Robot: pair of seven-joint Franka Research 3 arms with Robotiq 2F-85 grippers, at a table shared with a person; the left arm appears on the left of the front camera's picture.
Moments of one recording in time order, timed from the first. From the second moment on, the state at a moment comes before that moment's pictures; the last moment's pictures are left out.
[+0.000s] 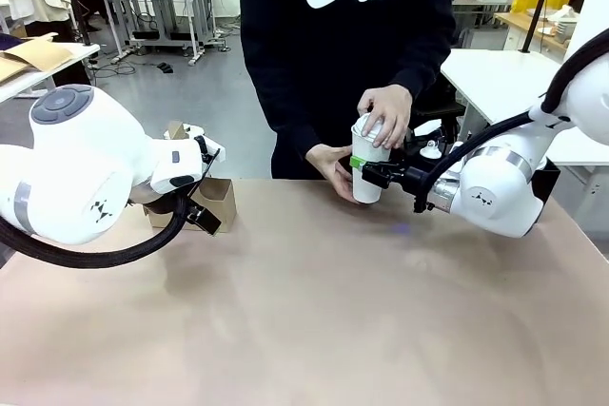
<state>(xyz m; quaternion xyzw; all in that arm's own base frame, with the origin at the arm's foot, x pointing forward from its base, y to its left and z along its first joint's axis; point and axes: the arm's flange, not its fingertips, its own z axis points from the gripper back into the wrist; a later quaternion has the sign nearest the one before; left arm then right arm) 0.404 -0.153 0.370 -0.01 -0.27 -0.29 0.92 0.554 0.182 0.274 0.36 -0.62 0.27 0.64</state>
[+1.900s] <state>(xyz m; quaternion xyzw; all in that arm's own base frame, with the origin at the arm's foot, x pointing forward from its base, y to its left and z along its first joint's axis) 0.404 -0.153 0.370 -0.01 -0.27 -0.29 0.92 0.552 0.181 0.272 0.36 -0.62 0.27 0.64</state>
